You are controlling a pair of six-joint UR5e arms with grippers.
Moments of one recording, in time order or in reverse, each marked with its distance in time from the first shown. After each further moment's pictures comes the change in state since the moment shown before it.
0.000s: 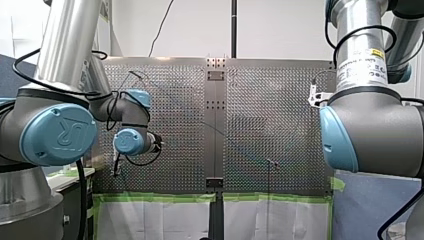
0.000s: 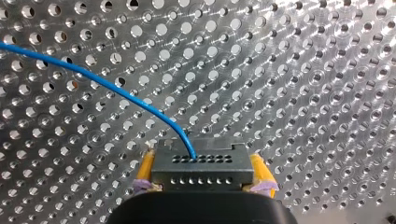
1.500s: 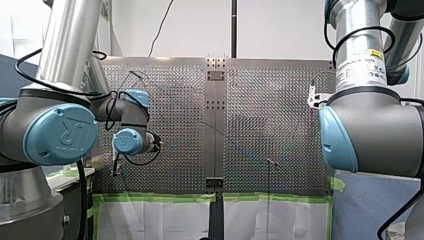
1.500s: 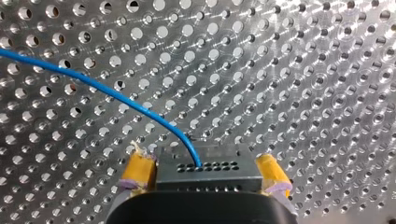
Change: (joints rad) left arm 0.024 0.000 0.000 0.003 0.013 0.002; right arm 0.007 0.009 0.000 -0.026 0.007 0.006
